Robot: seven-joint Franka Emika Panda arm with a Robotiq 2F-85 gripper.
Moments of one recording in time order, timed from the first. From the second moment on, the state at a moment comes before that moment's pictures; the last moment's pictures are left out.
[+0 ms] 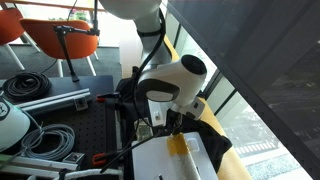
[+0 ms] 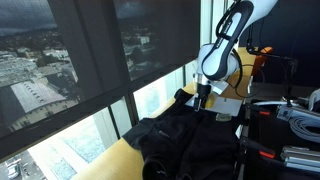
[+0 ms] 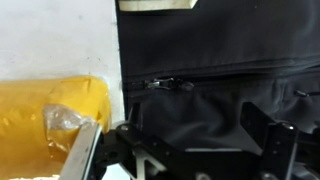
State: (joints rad) arm -0.12 0.61 0.09 -2.17 0.18 2.86 -0.23
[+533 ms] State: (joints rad) arm -0.09 0.62 0.08 -2.18 0.14 2.85 -0.16
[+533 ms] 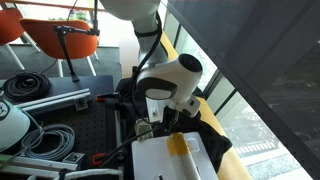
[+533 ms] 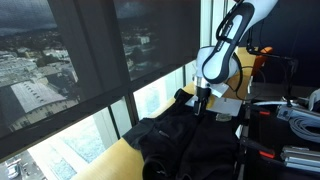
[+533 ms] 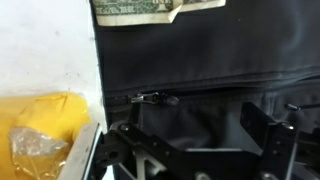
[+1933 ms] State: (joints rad) arm 0.01 0.63 -0.04 -2.15 0.02 2.74 -0.04
